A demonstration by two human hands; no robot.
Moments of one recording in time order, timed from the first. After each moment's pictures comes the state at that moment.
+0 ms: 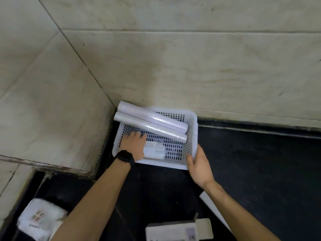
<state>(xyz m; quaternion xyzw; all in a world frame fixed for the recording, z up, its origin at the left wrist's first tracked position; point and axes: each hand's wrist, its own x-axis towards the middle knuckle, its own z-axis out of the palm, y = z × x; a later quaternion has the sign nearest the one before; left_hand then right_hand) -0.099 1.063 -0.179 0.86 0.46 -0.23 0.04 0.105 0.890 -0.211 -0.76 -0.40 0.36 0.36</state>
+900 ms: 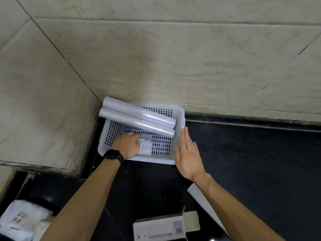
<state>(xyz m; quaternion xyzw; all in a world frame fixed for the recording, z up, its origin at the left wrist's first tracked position) -0.086 1.058 -0.201 0.84 0.48 -0.17 0.19 0.120 0.891 -0.217 -0.77 -0.56 0.26 0.19</state>
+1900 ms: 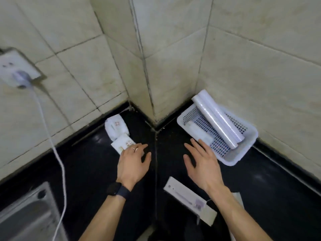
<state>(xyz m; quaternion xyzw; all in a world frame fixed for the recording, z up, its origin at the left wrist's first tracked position) -0.233 0.772 -0.095 0.57 0.80 0.14 0.12 0.007 0.833 -0.107 -0.53 -0.81 0.15 0.21</state>
